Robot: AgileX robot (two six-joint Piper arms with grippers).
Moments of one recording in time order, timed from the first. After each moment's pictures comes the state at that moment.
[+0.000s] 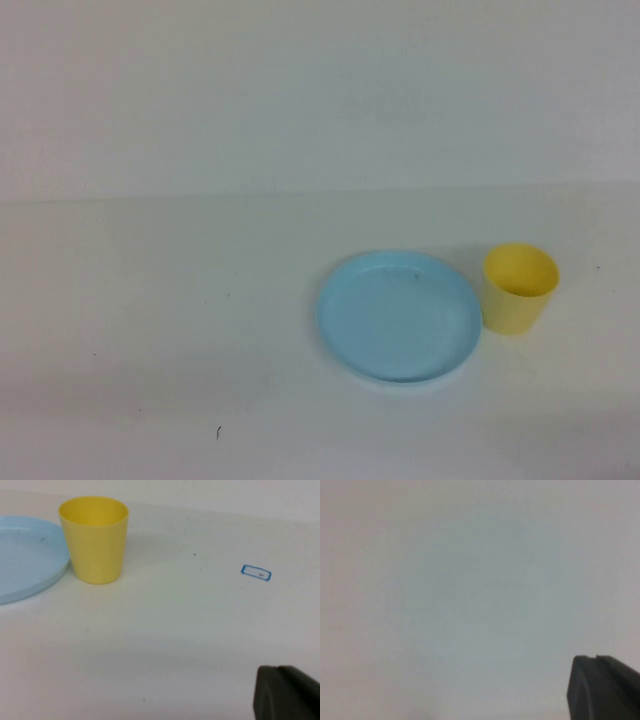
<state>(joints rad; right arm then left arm) 0.01 -0.01 0.03 0.10 0.42 -0.19 0.04 0.02 -0.14 -0.87 -0.05 0.99</state>
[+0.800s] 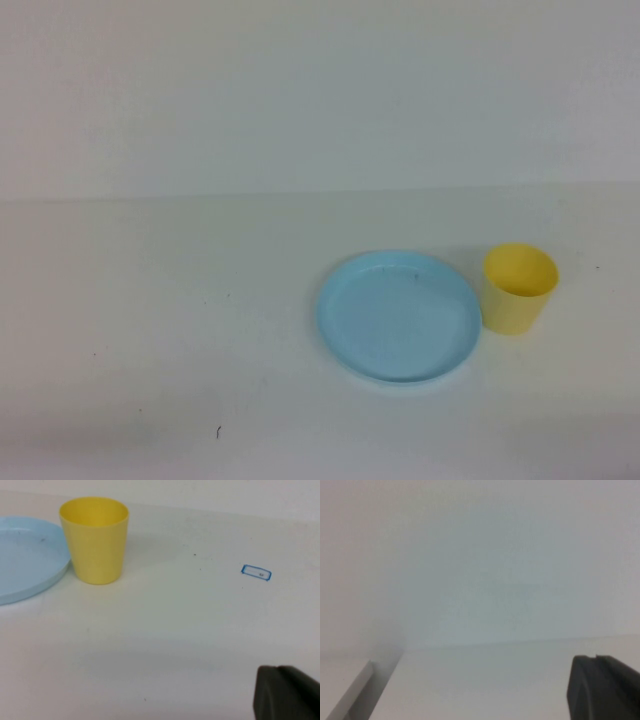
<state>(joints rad) 0.01 -0.01 0.03 0.10 0.42 -0.19 0.03 -0.03 0.03 -0.50 0.01 0.54</state>
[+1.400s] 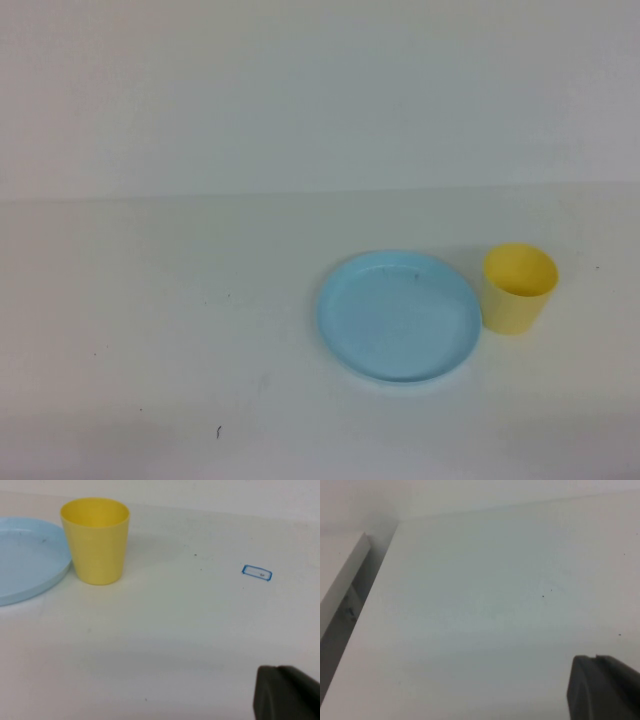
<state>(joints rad) 0.01 -0.01 0.03 0.11 0.42 -0.19 0.03 -0.03 0.03 0.03 0.37 0.10</state>
